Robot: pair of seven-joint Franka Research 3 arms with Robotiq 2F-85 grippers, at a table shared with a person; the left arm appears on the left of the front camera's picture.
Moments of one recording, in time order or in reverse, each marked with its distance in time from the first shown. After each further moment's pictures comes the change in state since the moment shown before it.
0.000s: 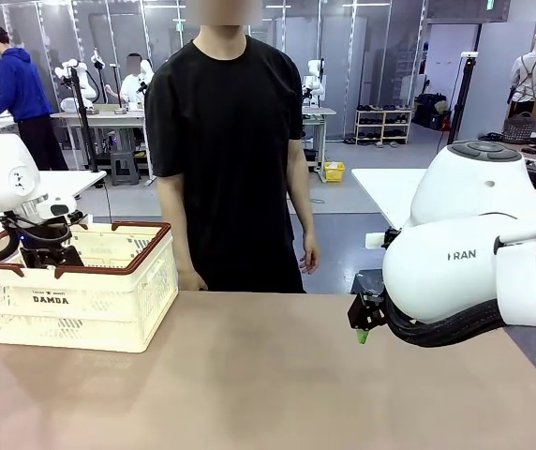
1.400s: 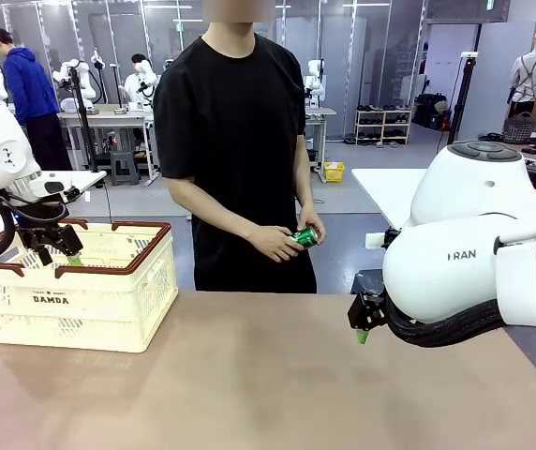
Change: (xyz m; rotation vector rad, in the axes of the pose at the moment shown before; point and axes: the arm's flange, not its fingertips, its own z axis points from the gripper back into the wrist) left arm -0.003 -0.020 0.047 0.025 -0.061 -0.019; right arm 0.000 0.000 0.000 0.000 0.000 0.000
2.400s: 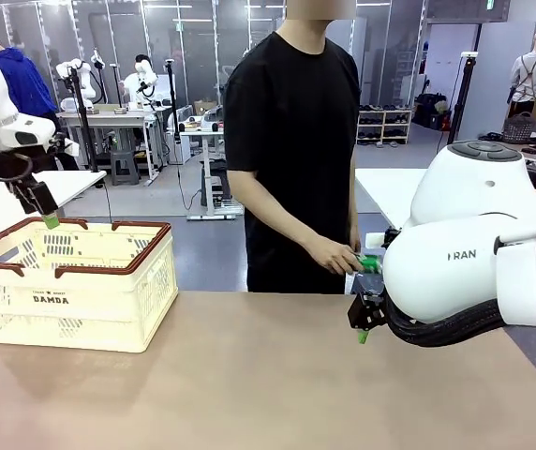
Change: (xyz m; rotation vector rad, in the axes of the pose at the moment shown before) left arm -0.016 -0.042 0.125 0.140 -0.079 -0.364; right arm 0.000 0.000 0.000 0.000 0.000 0.000
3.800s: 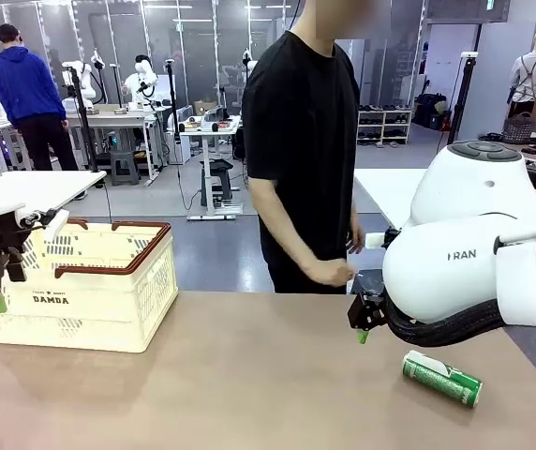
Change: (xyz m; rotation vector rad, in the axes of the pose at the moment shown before) left arm -0.094 -0.125 -0.038 -0.146 0.162 -0.609; right arm 0.000 0.000 0.000 0.000 0.000 0.000
